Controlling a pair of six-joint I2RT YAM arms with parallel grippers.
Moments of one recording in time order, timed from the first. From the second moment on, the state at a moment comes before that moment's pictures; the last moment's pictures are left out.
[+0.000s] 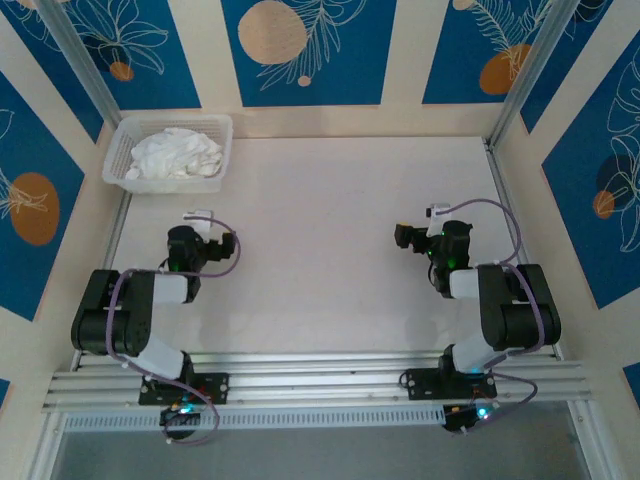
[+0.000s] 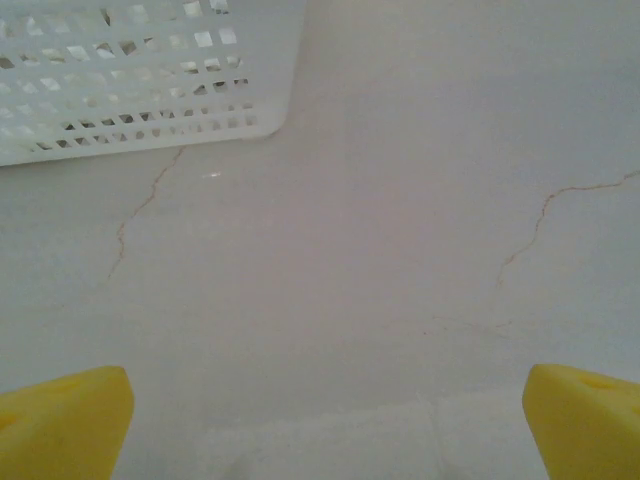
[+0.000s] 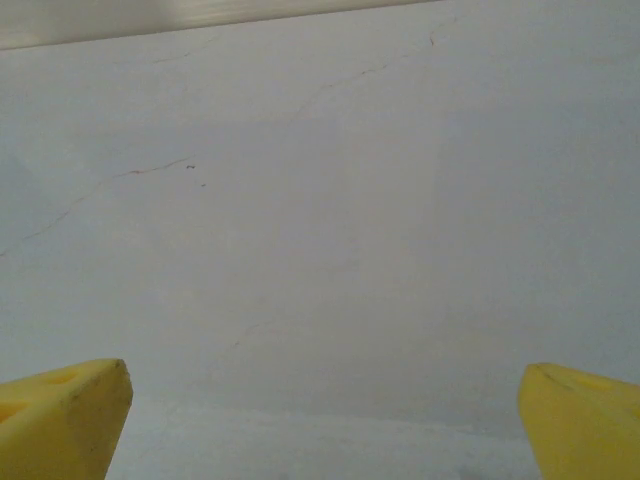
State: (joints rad) left arm -0.05 1.54 0.42 0.68 0.03 0.06; right arm 0.00 1.53 0.40 0.71 -0.17 0.08
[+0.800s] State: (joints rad) left arm -0.05 1.52 0.42 0.66 0.03 0.06; right arm 0.02 1.32 0.50 0.40 -0.12 0.15
